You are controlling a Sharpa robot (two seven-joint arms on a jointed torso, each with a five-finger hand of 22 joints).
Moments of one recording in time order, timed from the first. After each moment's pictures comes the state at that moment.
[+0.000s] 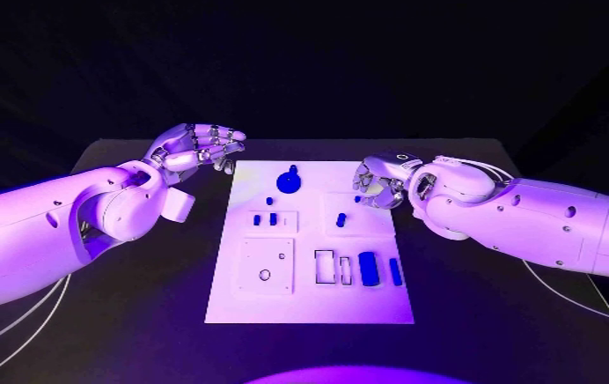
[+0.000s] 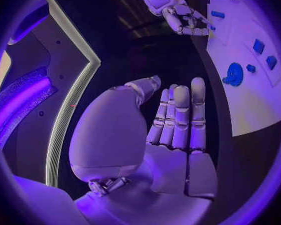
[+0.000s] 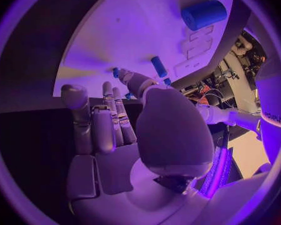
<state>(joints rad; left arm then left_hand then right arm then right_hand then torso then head) 1.17 -0.97 0.00 1.49 -0.18 -0.10 0.35 1.40 -0.25 0.58 0.13 0.12 0.87 0.18 0.29 0.32 0.93 0.12 0.51 0.23 1.08 0.04 1.20 0.57 0.17 0.90 0.15 1.01 0.61 1.25 -0.77 -0.18 1.43 -1.55 -0.27 -0.14 1.32 -0.26 0.52 0.01 0.17 1.01 0.16 0.20 0.26 1.17 0.09 0.07 0.07 1.46 0.00 1.36 1.29 0.14 1.29 0.11 1.00 0.93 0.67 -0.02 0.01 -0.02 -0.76</state>
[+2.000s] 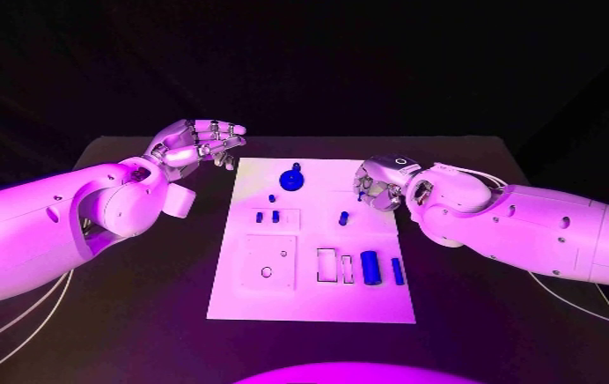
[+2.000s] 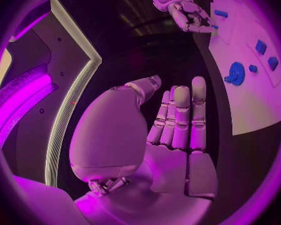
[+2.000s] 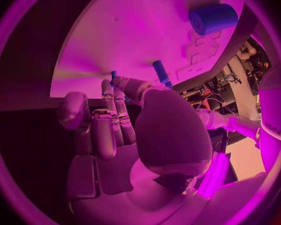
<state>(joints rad) 1.17 -0.98 0.00 1.49 -0.16 -0.10 0.35 1.40 -0.25 0.57 0.12 0.12 0.82 0.20 0.27 0.32 0.91 0.13 0.51 0.22 1.08 0.05 1.20 0.58 0.17 0.92 0.15 1.00 0.59 1.22 -0.77 -0.18 1.45 -1.62 -0.33 -0.19 1.35 -0.17 0.70 -0.03 0.16 1.07 0.13 0.27 0.36 1.27 0.09 0.07 0.09 1.46 -0.01 1.44 1.31 0.12 1.32 0.09 1.15 1.11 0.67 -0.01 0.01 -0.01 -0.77</state>
